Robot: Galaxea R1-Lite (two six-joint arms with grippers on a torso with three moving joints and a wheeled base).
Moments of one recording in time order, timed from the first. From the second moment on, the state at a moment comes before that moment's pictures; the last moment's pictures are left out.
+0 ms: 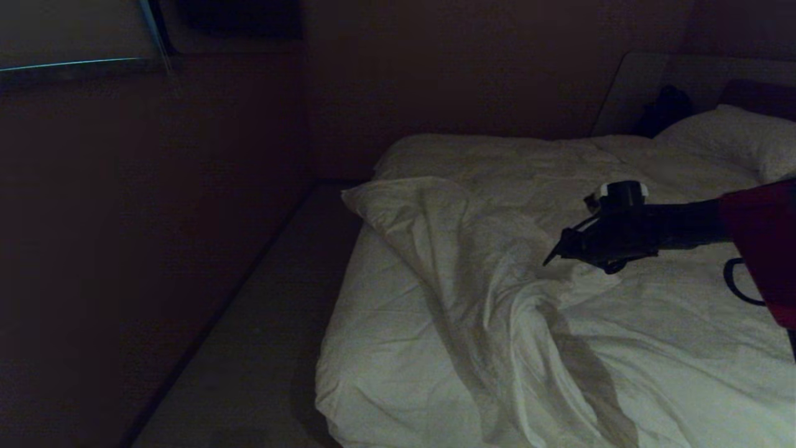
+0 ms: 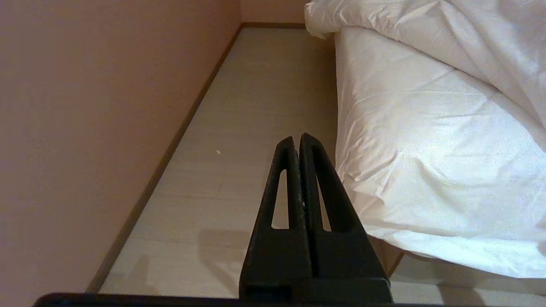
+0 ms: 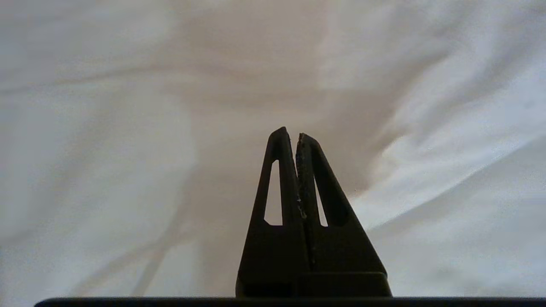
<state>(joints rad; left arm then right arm) 0.01 0.00 0.00 0.00 0.00 0.00 -0.03 2.34 -1.80 0.13 0.14 0.35</state>
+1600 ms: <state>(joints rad) 0.01 0.00 0.00 0.00 0.00 0.00 -0.12 2.30 -1.81 0.18 0.21 0.28</state>
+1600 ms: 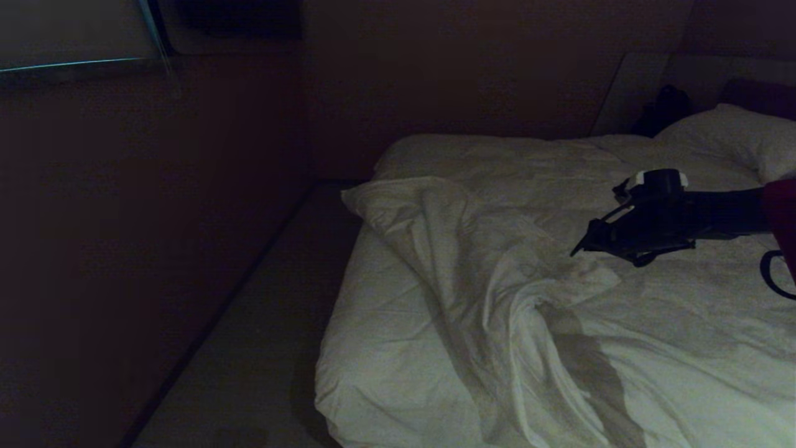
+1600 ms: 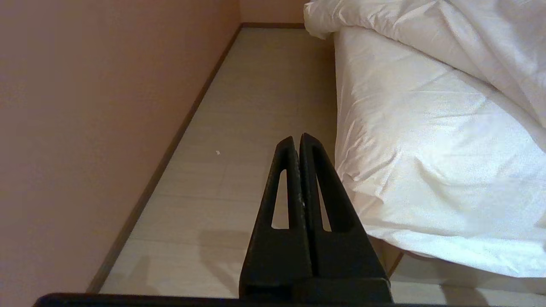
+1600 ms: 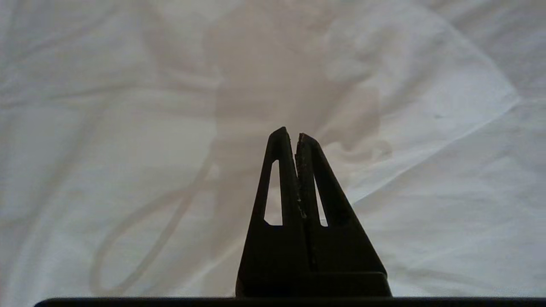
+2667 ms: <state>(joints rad) 0.01 0.00 0.00 0.00 0.00 0.00 -0.26 2.43 -1.92 0.19 0.21 0.20</state>
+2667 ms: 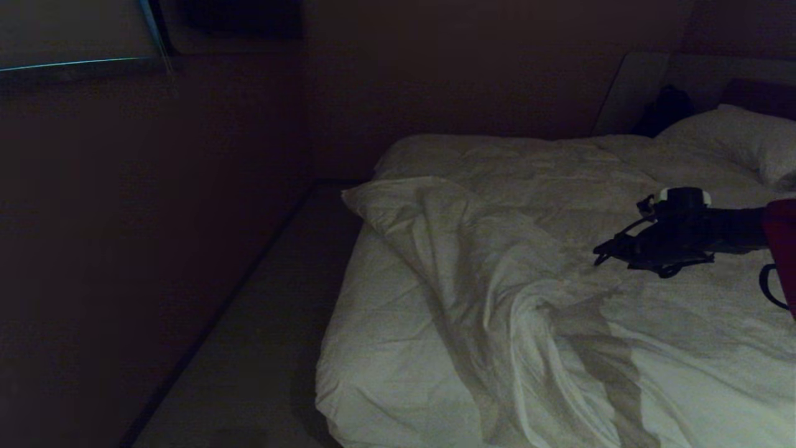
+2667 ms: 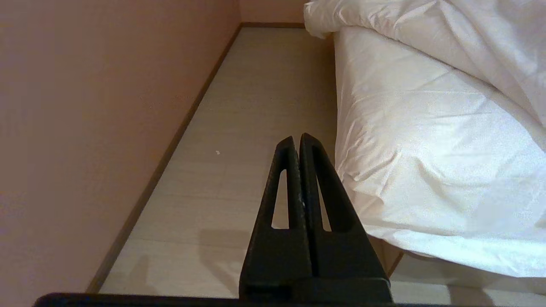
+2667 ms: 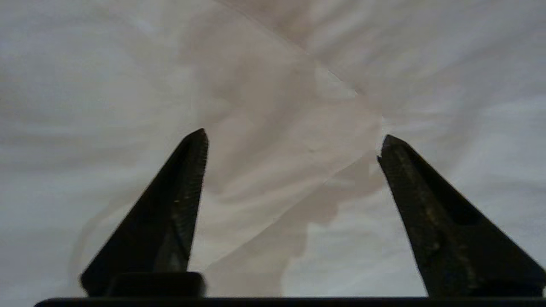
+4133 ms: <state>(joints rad) 0.01 0.00 0.00 0.00 0.00 0.00 -0.31 2.55 -1.93 0.12 0.34 0.25</state>
